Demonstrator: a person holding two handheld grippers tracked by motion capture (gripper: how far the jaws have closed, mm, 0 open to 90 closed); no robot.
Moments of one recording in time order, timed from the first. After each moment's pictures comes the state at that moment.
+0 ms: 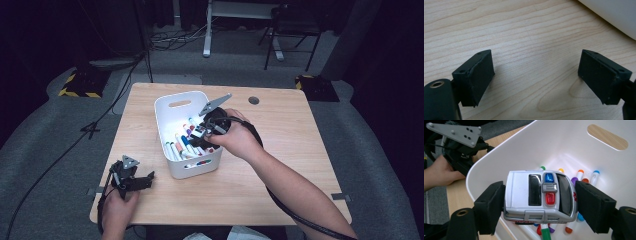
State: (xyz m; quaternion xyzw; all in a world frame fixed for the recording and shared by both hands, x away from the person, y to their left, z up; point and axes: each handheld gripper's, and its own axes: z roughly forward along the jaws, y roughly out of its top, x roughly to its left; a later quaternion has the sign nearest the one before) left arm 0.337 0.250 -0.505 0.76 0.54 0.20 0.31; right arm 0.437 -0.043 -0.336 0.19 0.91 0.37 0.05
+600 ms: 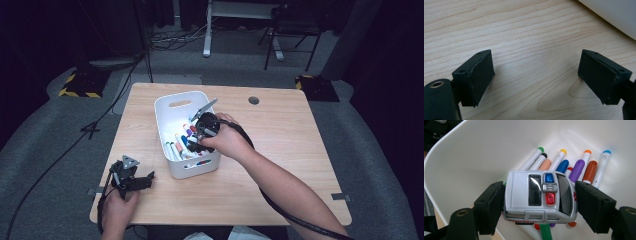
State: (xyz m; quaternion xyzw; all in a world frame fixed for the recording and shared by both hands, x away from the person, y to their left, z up) left arm 0.337 0.250 -0.505 0.76 0.54 0.20 0.31; right arm 0.453 -0.024 -0.369 0.20 0.93 0.31 0.04
